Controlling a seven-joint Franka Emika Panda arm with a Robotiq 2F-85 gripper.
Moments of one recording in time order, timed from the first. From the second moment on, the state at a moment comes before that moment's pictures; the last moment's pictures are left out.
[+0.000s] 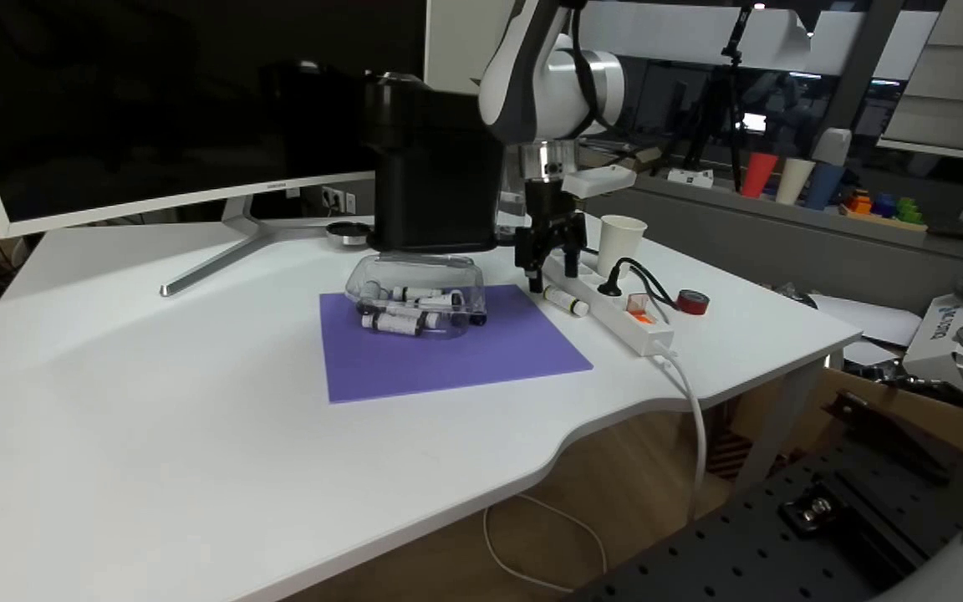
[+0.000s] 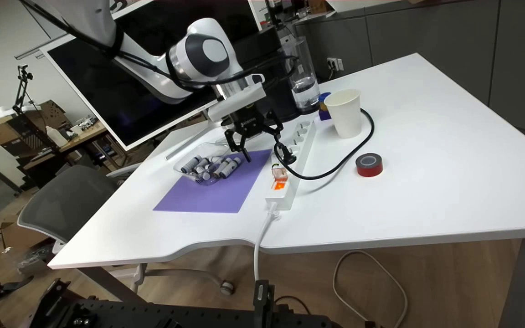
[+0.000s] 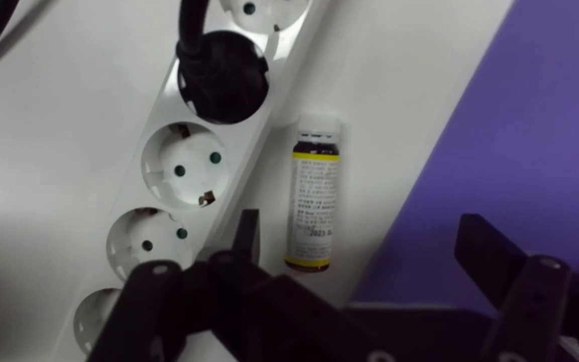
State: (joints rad) arm -0.15 0.67 -0.10 -1.90 -0.14 2.41 -0.42
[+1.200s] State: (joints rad) arm -0.20 0.74 -0.07 -1.83 -0.16 2.52 -0.43
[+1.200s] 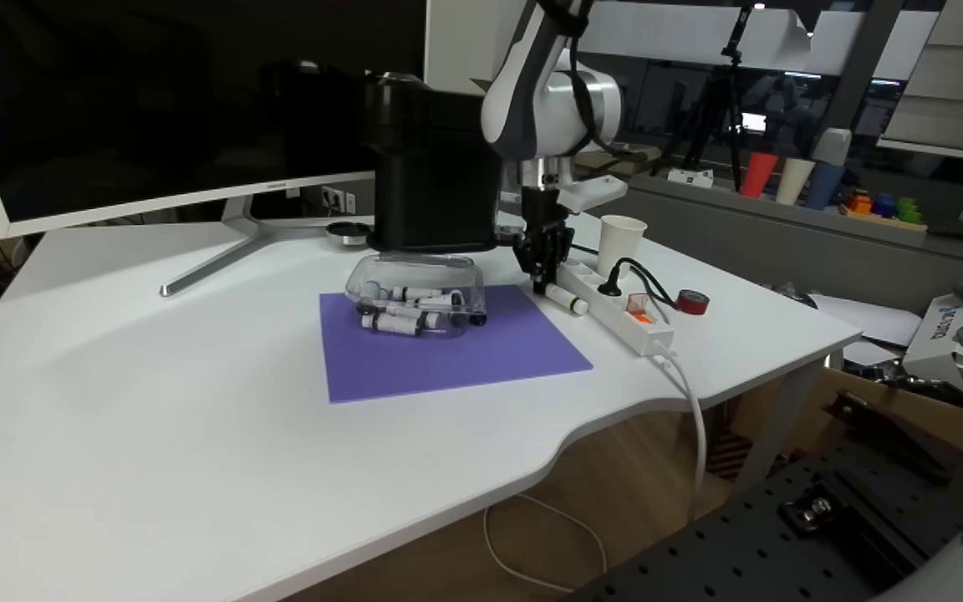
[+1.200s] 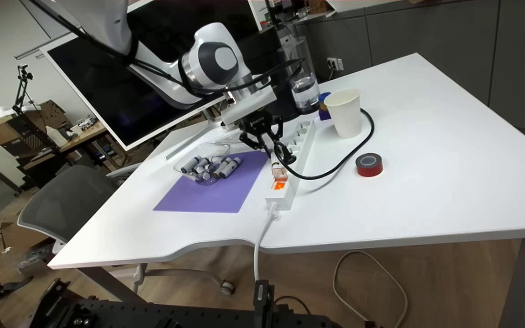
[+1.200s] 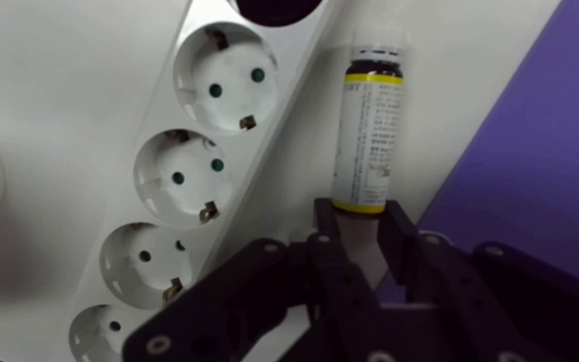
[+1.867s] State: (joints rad) arm -0.13 0.60 -0.01 -1.89 -0.16 2.56 -0.43
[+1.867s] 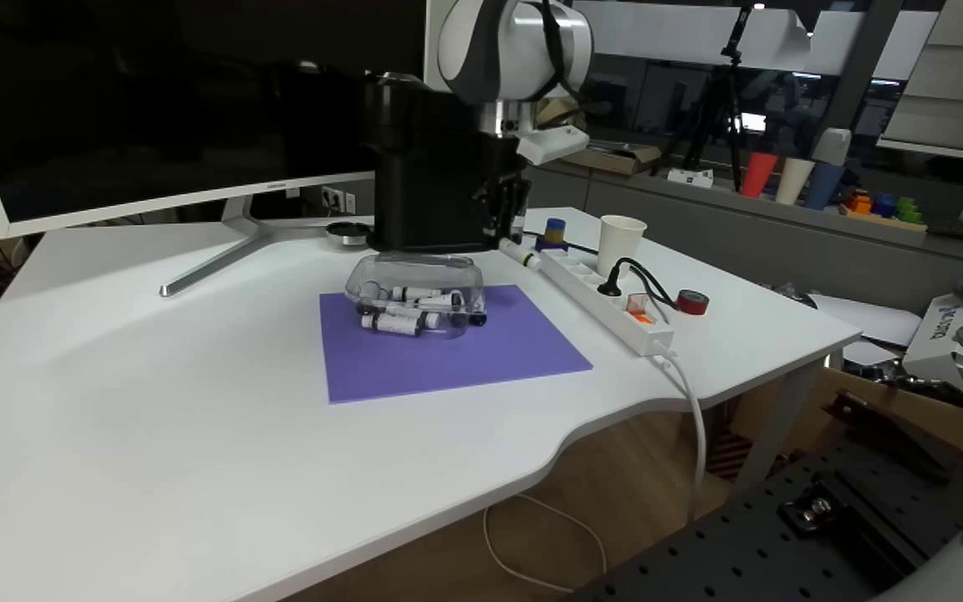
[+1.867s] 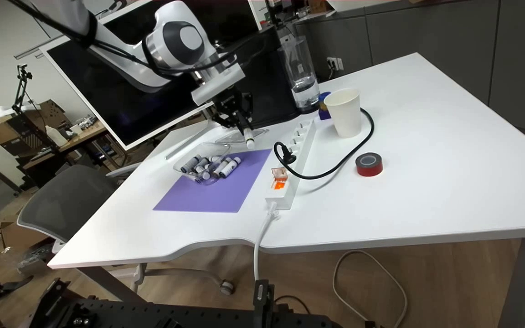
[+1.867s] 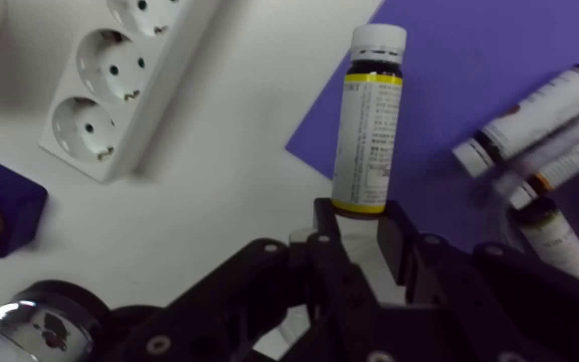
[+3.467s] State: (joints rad) arm -0.08 0.59 0.14 -1.90 -0.10 2.36 -0.56
